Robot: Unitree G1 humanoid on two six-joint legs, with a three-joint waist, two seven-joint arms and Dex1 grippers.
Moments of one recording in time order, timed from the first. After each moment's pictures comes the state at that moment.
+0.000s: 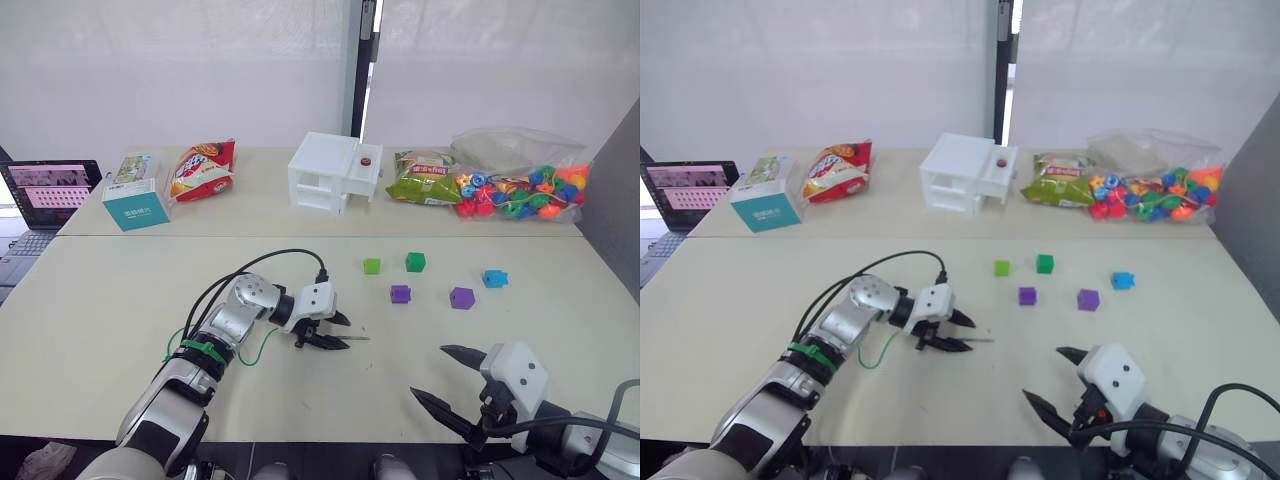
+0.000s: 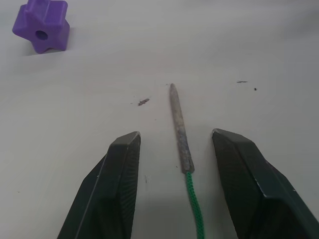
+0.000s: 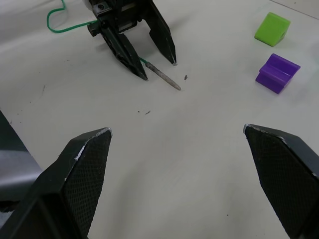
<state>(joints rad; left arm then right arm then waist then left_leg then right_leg) -0.74 0.36 -0.41 0.53 -0.04 -0.05 -1.33 0.47 -0.70 -0.31 -0.91 0.52 0.59 0.64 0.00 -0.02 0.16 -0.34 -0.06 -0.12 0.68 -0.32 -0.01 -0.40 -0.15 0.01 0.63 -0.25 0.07</state>
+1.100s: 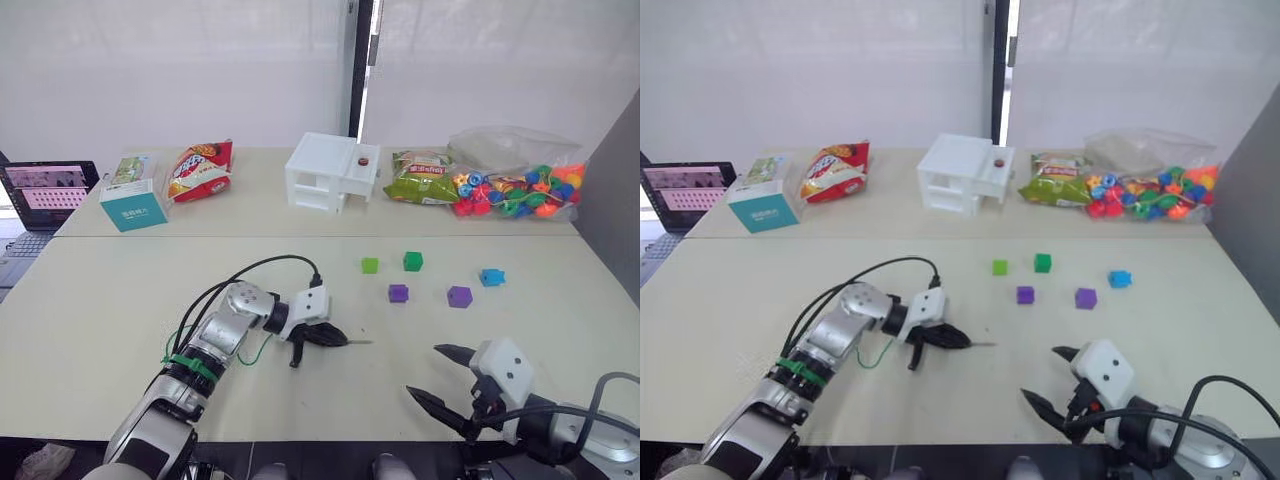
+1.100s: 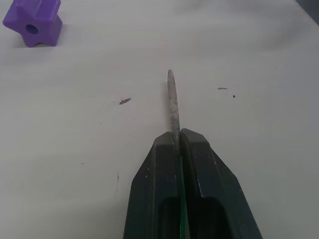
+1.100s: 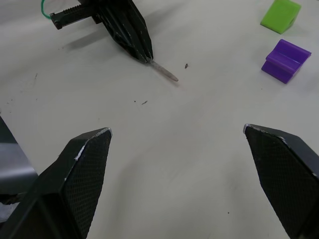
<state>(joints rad) -0.63 0.39 -0.38 0.31 -0.07 0.12 -1.30 0.40 -0.71 -0.23 -0.82 0.47 0.58 0.67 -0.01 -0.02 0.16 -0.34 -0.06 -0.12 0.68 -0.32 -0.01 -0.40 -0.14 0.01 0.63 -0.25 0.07</state>
